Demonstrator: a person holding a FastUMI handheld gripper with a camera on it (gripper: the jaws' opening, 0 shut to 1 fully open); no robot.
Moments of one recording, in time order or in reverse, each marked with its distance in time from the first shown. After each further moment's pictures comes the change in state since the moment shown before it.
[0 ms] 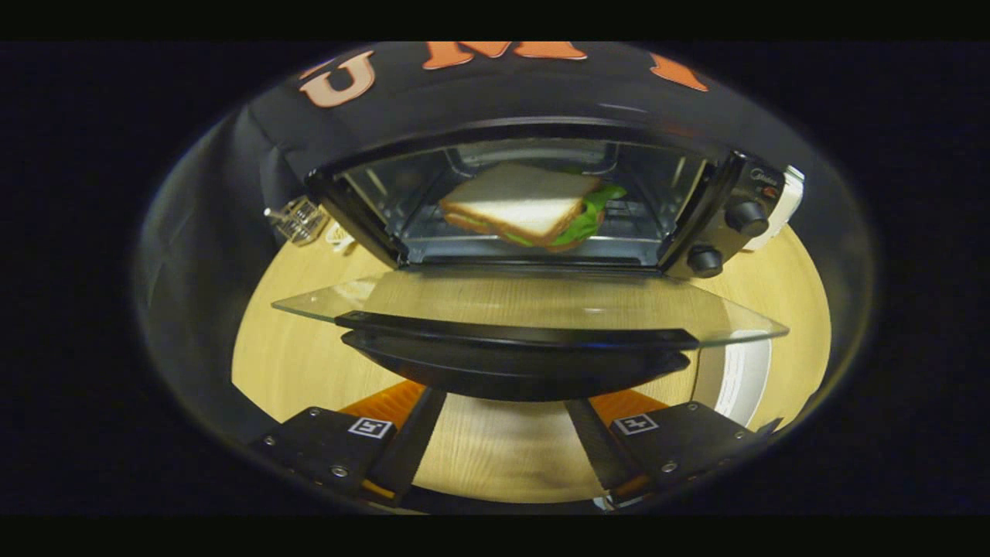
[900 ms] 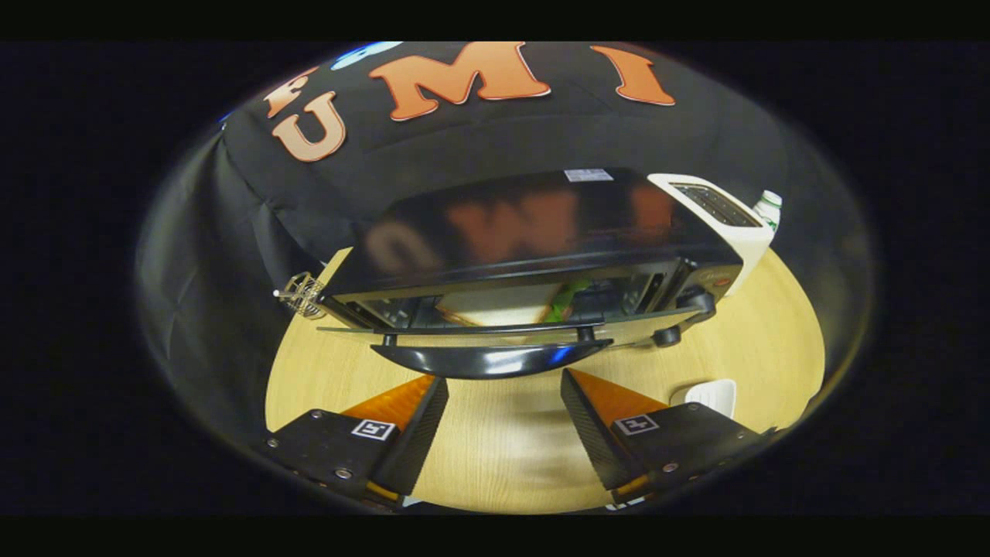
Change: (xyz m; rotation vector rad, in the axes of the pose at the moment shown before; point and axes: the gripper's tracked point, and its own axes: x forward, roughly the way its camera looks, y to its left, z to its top) arm -0.037 -0.010 0.093 0.065 -0.185 -0.019
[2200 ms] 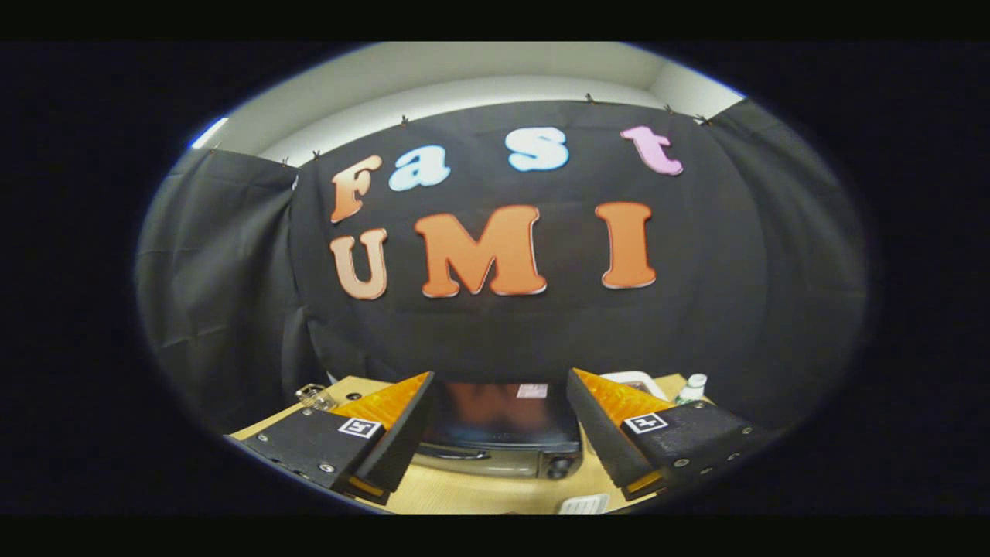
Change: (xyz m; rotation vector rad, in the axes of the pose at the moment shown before) arm -0.192 -0.057 0.182 -0.134 -0.818 0.022
